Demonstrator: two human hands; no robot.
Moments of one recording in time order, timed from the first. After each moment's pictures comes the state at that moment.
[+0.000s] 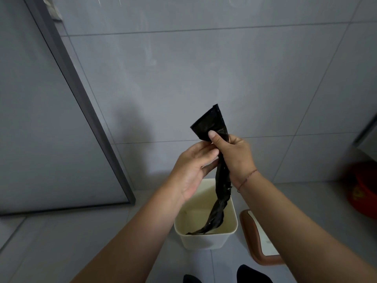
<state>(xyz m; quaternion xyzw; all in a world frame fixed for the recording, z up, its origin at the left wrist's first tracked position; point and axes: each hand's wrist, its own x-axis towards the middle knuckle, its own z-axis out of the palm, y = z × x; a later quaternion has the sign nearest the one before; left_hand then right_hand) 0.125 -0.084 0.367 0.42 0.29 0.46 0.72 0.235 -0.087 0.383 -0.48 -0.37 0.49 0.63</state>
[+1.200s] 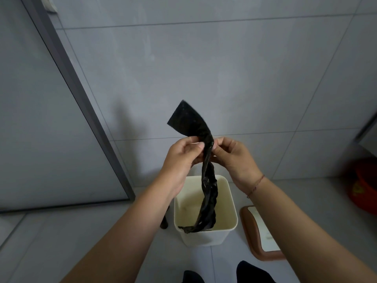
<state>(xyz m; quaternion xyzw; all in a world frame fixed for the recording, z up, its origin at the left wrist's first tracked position) 0.109 -0.076 0.366 0.50 0.38 0.50 0.59 0.244 -0.096 0.368 -0.43 -0.49 0.51 0.56</state>
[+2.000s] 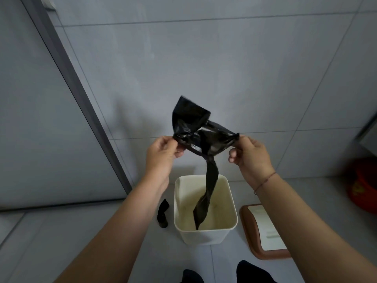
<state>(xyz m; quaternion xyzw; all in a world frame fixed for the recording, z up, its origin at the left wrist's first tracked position) 0.081 -0.054 0.353 0.43 0.47 0.59 0.50 0.270 -0.083 0.361 -0.45 -0.32 0.50 0.66</state>
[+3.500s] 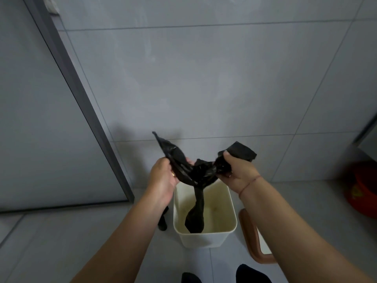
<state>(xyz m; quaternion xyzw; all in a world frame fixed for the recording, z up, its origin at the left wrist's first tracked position) 0.083 -0.070 0.335 0.29 0.46 0.54 0.64 0.247 -0.080 0.351 -0.53 -0.10 0.61 0.59</state>
